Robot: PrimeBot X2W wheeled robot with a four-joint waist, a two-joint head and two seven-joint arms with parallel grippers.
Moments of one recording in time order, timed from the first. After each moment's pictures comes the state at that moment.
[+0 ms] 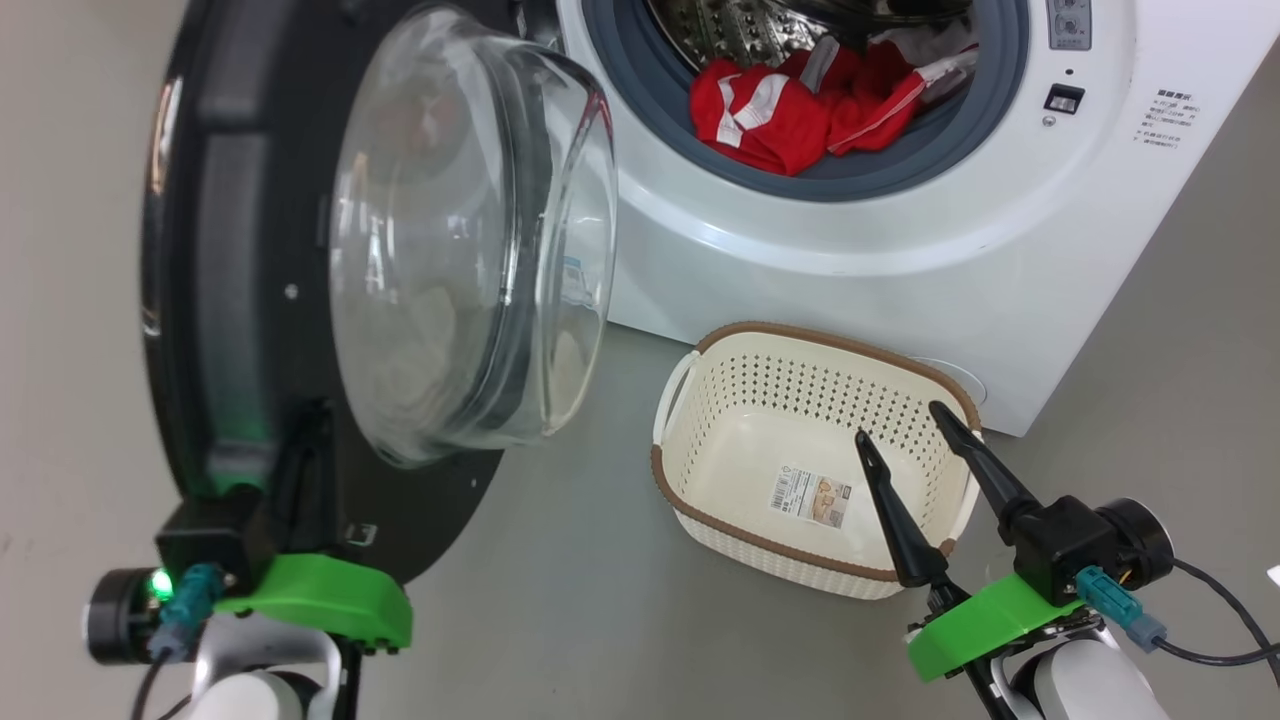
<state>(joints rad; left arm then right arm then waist) -0.24 0.17 -0.17 0.10 -0.28 0.24 -0.06 -0.15 -0.05 0.14 0.24 0.13 0.12 -0.26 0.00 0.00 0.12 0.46</state>
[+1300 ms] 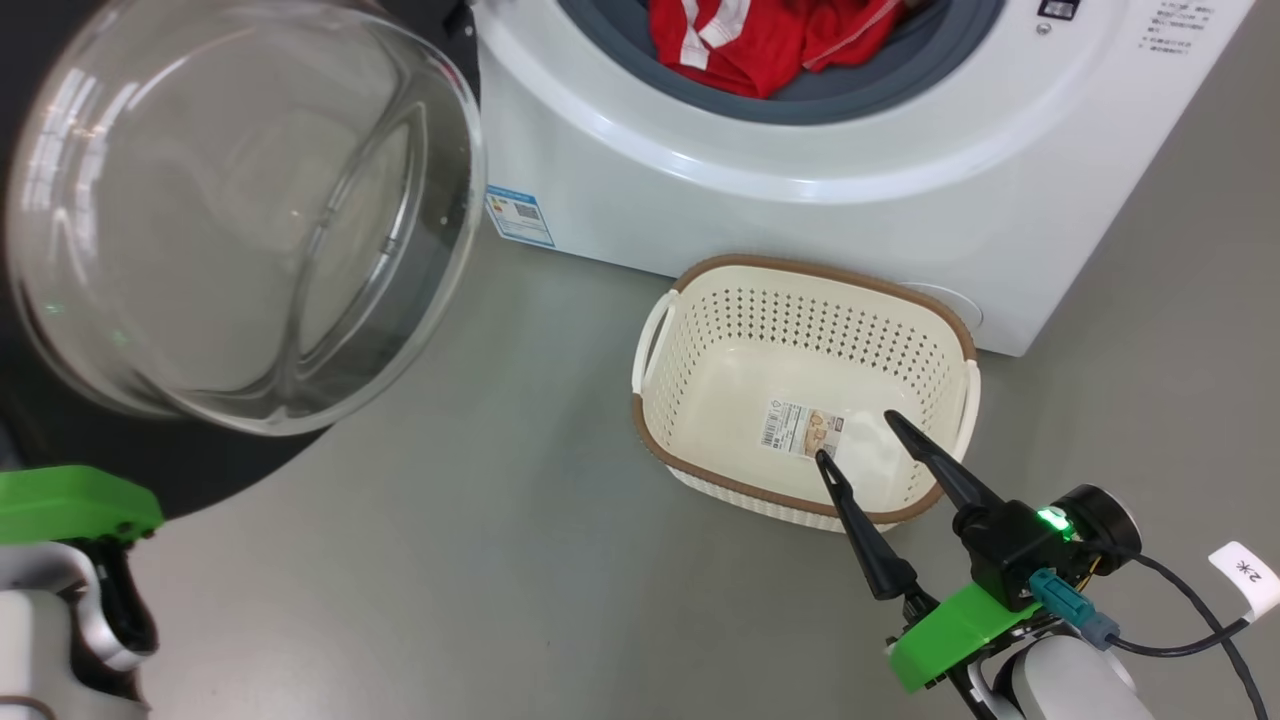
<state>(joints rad) -0.45 0.21 0.16 0.46 -0.44 0.25 -0.25 -0.19 -0.10 0.24 0.28 0.10 0.12 -0.26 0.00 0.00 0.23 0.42</state>
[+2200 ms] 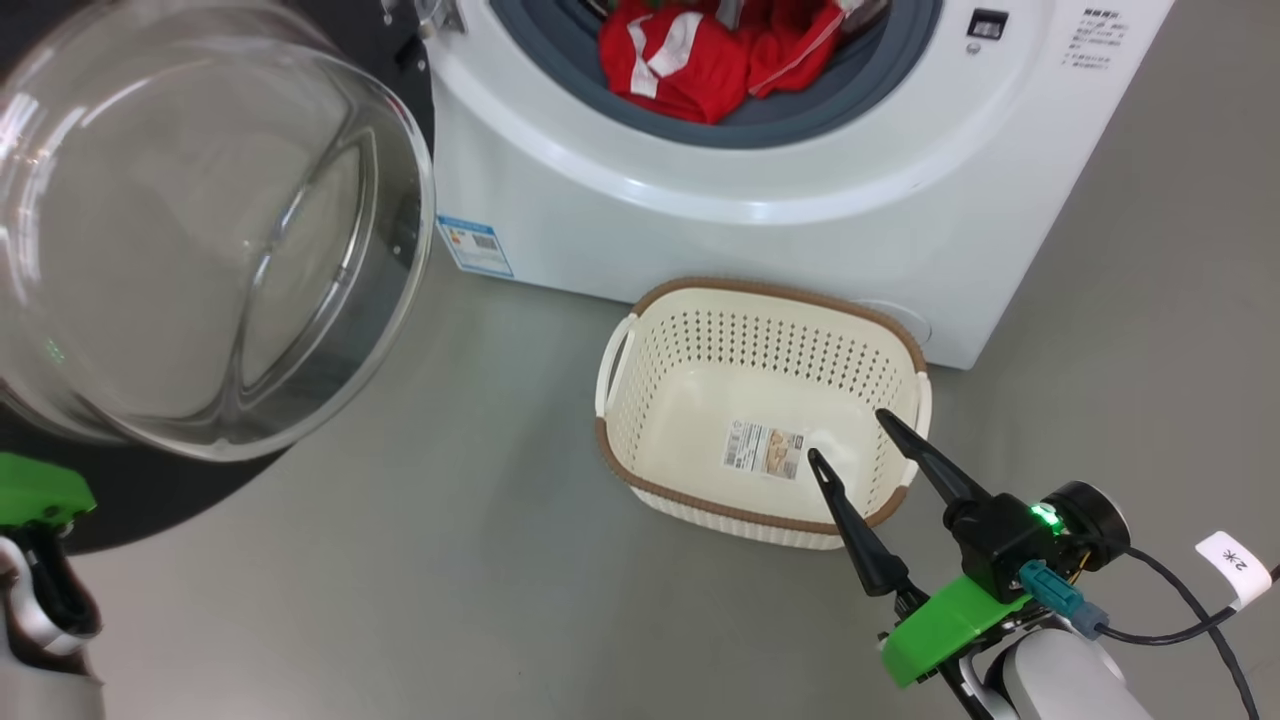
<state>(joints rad) -0.51 0.19 0.33 0.53 -0.38 0.17 -0.26 -0.21 -0.10 0.26 0.31 0.11 0.12 -0.26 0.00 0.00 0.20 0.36</state>
